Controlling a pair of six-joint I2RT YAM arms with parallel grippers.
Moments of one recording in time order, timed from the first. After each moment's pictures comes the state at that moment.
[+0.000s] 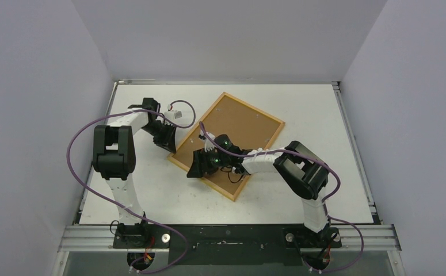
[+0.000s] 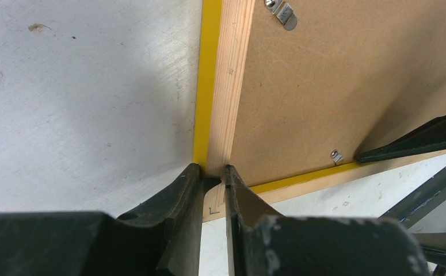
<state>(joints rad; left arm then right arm) -0.05 2.01 1.41 -0.86 0.48 0.31 0.88 1.96 1.04 0.34 -0.50 0.58</state>
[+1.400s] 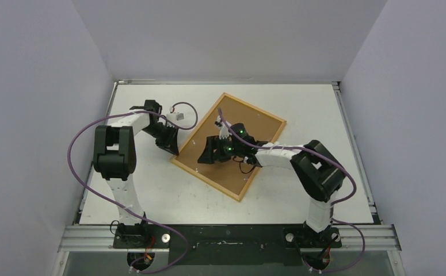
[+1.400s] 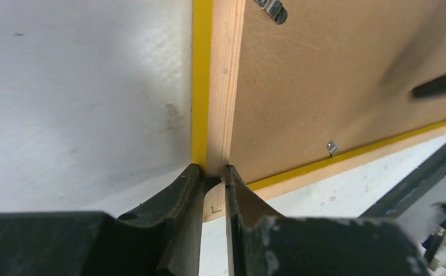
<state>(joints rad) -0.06 2.01 1.40 -0.87 0.52 0.31 0.77 1.90 1.03 0.30 -0.51 0.59</state>
